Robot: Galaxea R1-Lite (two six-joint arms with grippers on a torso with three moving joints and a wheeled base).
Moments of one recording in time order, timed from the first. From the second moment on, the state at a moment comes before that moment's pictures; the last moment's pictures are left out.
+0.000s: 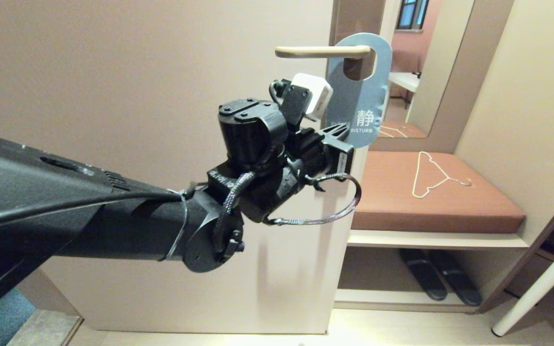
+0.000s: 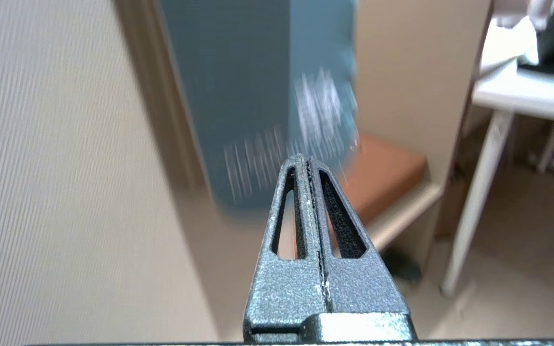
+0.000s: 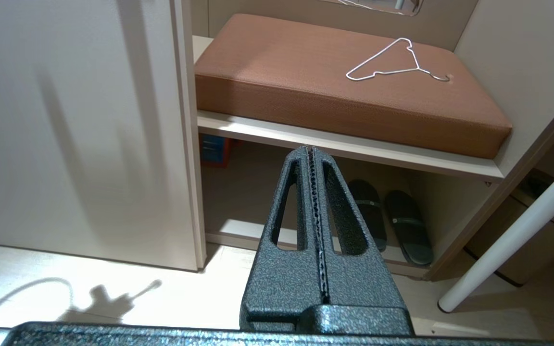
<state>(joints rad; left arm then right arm) -0.83 2.01 -1.28 -0.90 0.02 0.08 0.01 0.00 -0.01 0.03 0.02 -0.08</state>
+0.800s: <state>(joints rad) -0.49 1.56 -0.46 -1.15 0.02 0.15 0.01 0.00 -0.01 0.03 0.02 -0.08</state>
